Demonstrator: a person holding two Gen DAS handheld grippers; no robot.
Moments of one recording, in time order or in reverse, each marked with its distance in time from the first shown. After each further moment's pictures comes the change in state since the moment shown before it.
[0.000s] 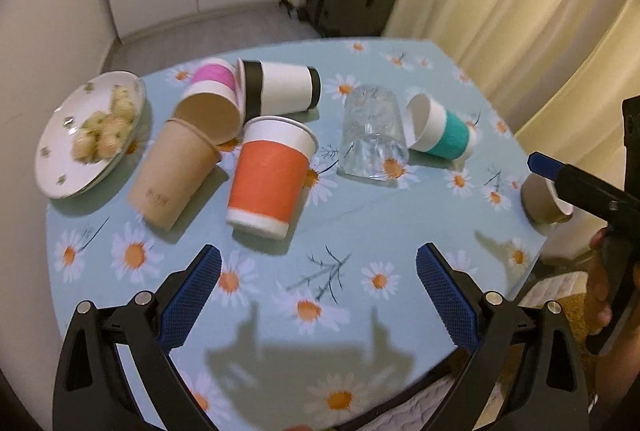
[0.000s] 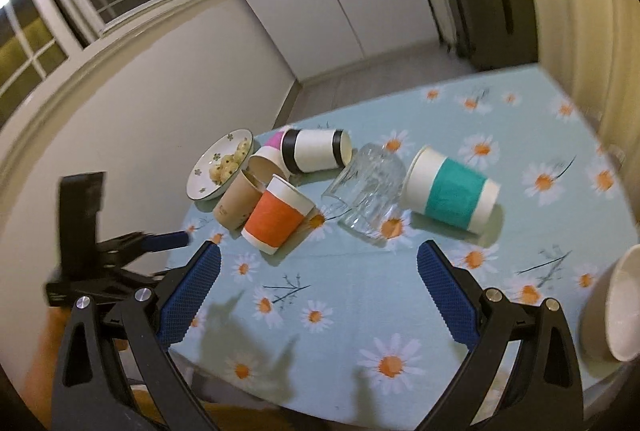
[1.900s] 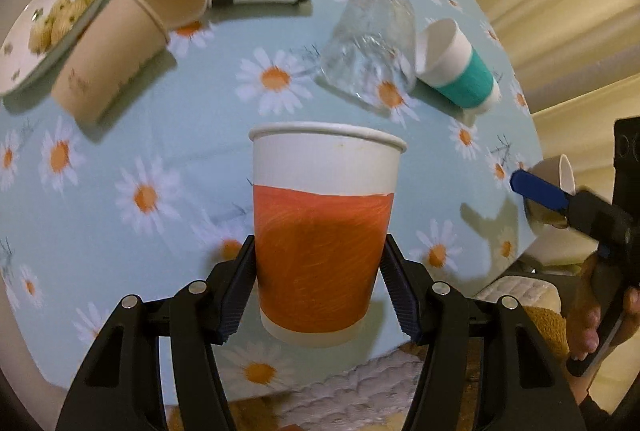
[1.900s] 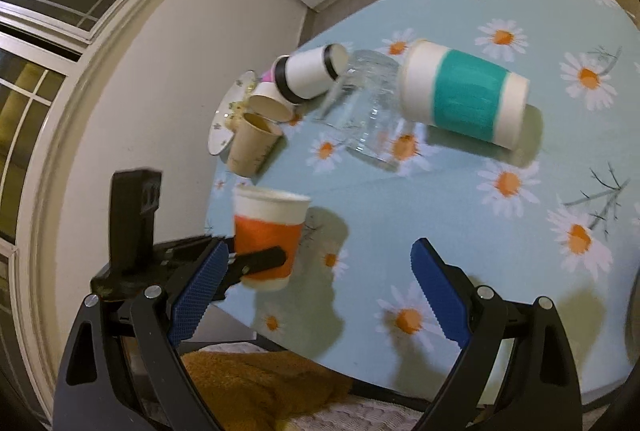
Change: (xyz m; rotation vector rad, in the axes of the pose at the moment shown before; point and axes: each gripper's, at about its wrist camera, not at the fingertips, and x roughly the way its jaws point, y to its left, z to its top) left arm 0.052 -0.025 -0.024 -0.225 0.255 -0.067; right arm 0.022 -0.053 -0.008 0.162 0.265 0.165
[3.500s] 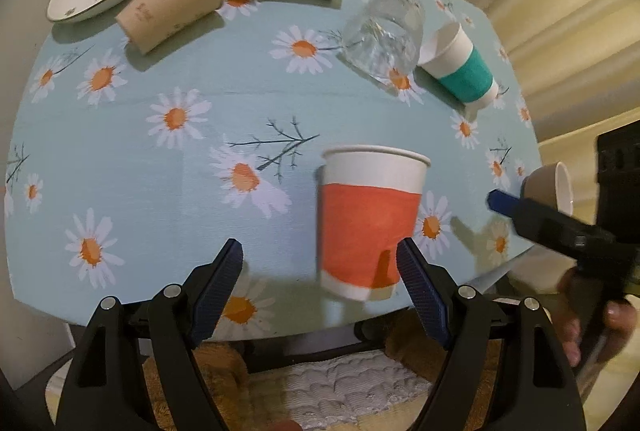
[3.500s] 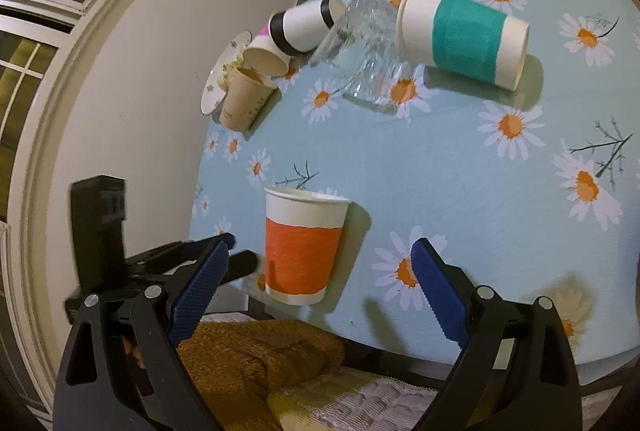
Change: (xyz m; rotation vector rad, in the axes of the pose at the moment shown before) left arm -0.025 -0.004 -0.056 -0.136 -0.082 0.031; right arm 0.023 0.007 -0.030 -0.033 0.109 -0.045
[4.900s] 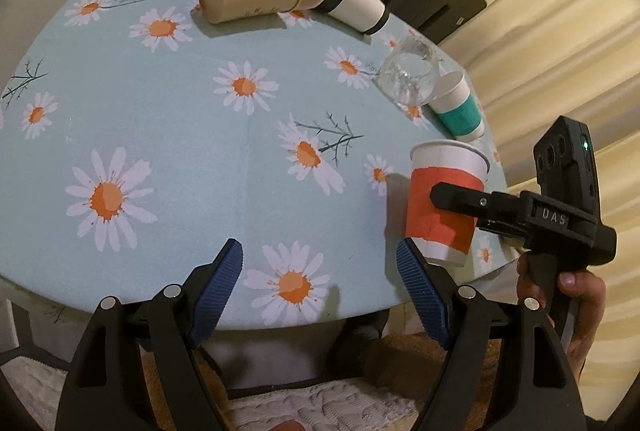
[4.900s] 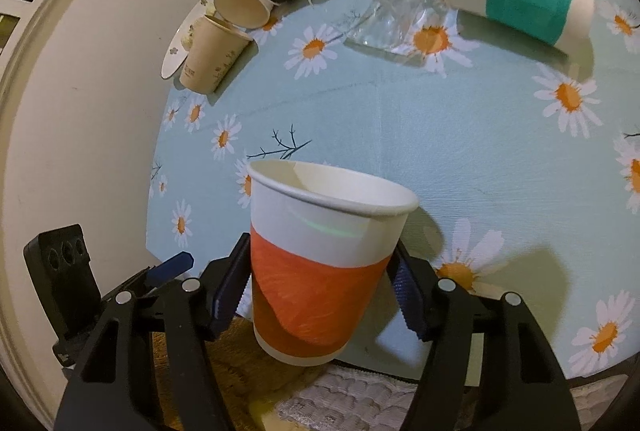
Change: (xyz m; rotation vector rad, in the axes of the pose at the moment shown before) left arm -0.006 0.078 -0.059 -0.098 -0.211 -0.208; right arm 0.065 0.023 -0.004 -0.021 0.046 -0.148
